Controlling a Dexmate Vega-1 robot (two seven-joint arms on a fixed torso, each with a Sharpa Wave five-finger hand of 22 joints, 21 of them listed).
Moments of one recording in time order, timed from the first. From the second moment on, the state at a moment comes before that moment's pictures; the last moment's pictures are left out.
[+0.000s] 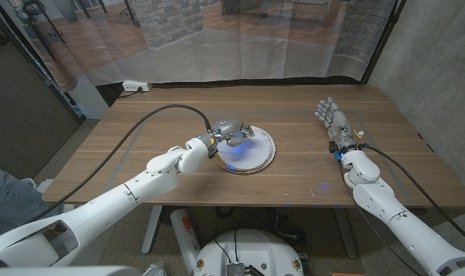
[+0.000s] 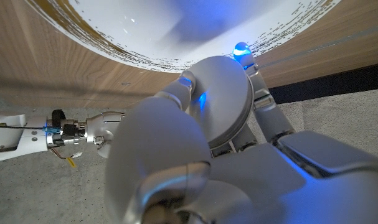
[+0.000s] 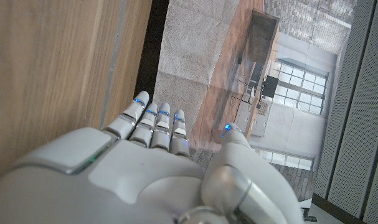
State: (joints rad) left arm 0.76 0.71 0.75 -1.77 0.63 0.07 0.08; left_hand 1.15 0.08 0.56 -0.14 0.18 0.75 -0.08 0.48 0.23 0.68 -0.19 0.25 0.47 0.73 -0.07 0.27 0.48 0.73 -0.05 0.67 0.18; right arm -1.01 -0.53 -0.27 -1.40 0.67 0.40 -0.06; right_hand 0.24 0.09 0.26 -0.07 0.18 0.29 0.04 0.19 0.19 0.28 0.08 0.22 0.18 0.22 0.01 0.20 0.19 0.22 -0.04 0.33 0.18
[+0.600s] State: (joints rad) left arm 0.77 0.72 0.76 -1.81 0.66 0.12 0.06; left_hand 1.08 0.05 0.53 -0.11 0.18 0.65 -0.11 0.45 0.22 0.56 -0.19 0.20 0.47 0.55 -0.05 0.20 0.46 0.47 0.06 0.59 0.18; right arm -1.01 -0.53 -0.27 -1.40 0.67 0.40 -0.06; right_hand 0.24 0.09 0.26 -0.07 0.18 0.29 0.04 0.19 0.19 0.28 0.08 0.22 0.18 0.22 0.01 0.20 0.19 0.22 -0.04 0.33 0.18
